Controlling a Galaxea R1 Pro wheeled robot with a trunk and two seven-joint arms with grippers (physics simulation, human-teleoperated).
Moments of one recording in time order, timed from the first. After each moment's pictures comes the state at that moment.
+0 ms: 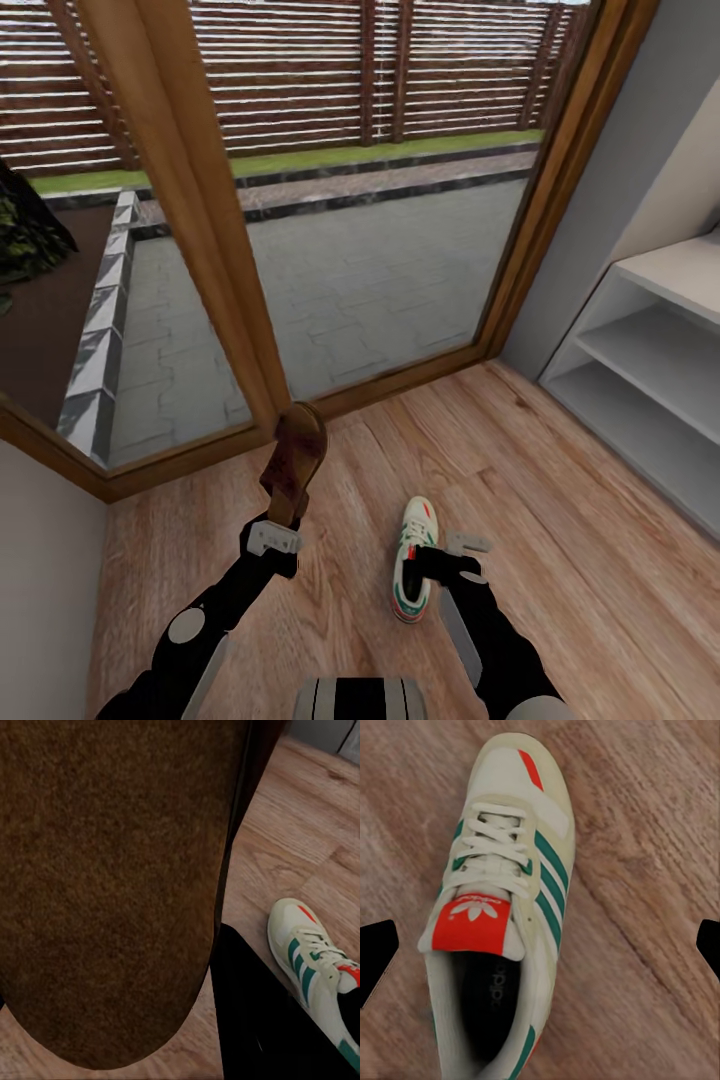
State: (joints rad) left arm -0.19 0.04 -0.20 -1.39 0.02 0.10 -0.20; right arm -0.45 0.17 0.02 -0.86 -0.14 0.32 -0.27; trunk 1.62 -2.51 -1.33
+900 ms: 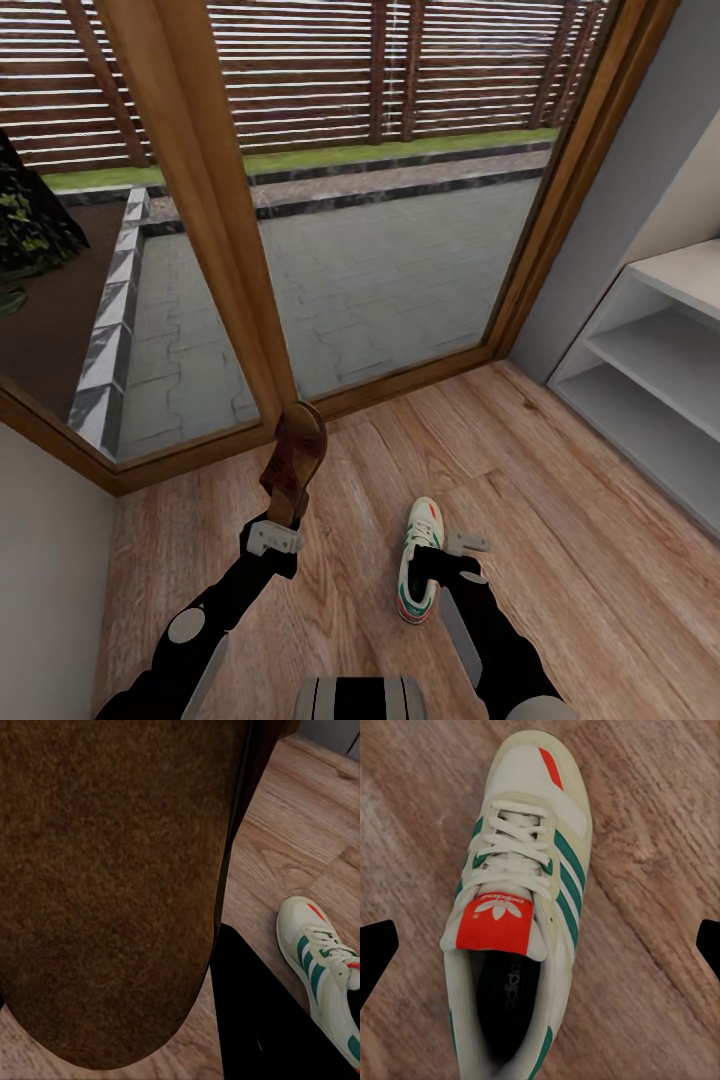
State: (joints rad) left arm -0.19 0.04 -0.20 -1.39 0.02 0.10 -0.20; right arm -0.45 0.17 0.02 -0.86 -0.14 0.31 -0.27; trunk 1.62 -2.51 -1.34
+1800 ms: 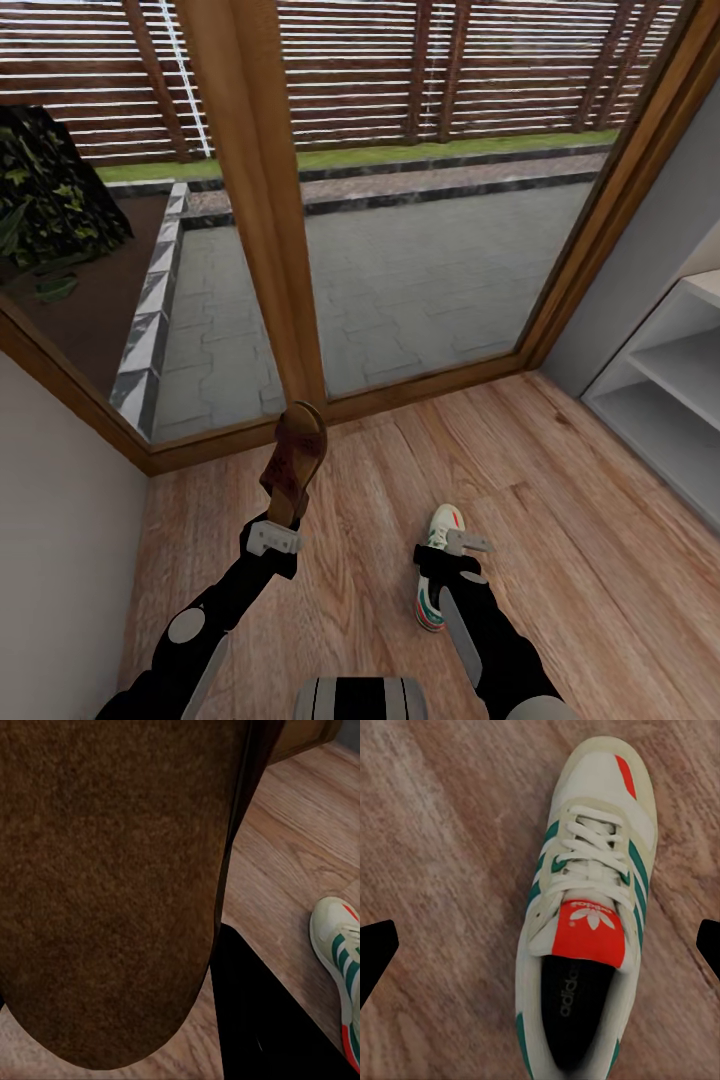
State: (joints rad) left arm -0.19 0.04 -0.20 -1.39 0.02 0.10 -0.20; right arm -0.45 0.17 0.02 -0.87 -0.14 0.31 -0.27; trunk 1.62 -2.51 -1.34
